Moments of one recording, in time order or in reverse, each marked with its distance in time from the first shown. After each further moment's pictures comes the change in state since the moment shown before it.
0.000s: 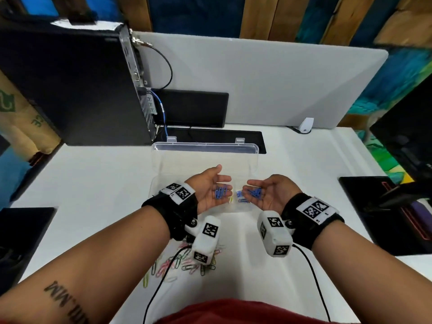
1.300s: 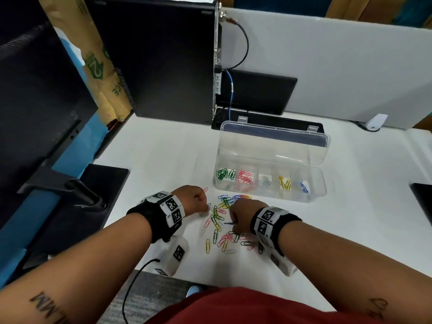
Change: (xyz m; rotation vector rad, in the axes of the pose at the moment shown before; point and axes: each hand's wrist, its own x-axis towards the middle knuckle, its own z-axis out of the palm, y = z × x) left_hand -0.076 -0.051 -0.175 1.190 0.312 0.108; right_hand 0.035 0.157 0.109 -2.339 -0.372 -0.333
